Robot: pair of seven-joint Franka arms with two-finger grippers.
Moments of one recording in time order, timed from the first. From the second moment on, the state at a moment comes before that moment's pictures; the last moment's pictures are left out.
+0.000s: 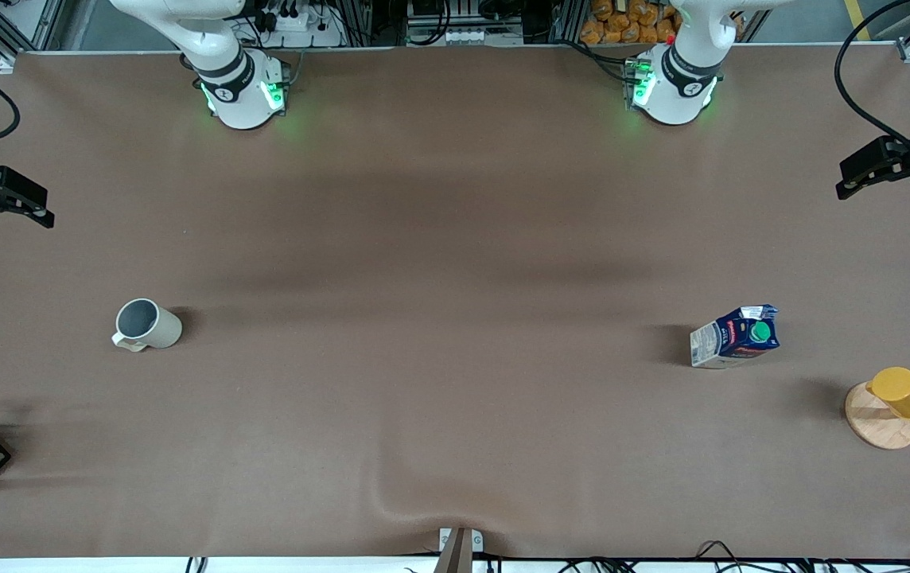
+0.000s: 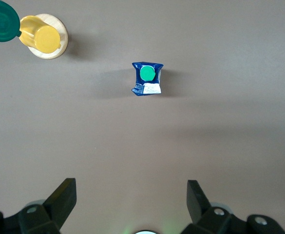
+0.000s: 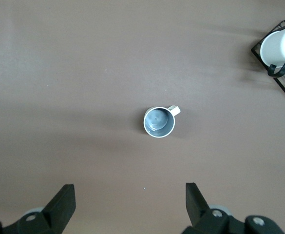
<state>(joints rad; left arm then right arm) 0.04 0.00 -0.06 -1.49 0.02 1.46 -0.02 -0.04 -0.01 -0.03 -1.60 -0.02 1.62 -0.23</state>
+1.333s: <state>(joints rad) 0.07 0.36 -0.06 -1.53 0.00 1.72 -0.02 -0.04 0.08 -0.05 -1.61 -0.02 1.61 -0.11</state>
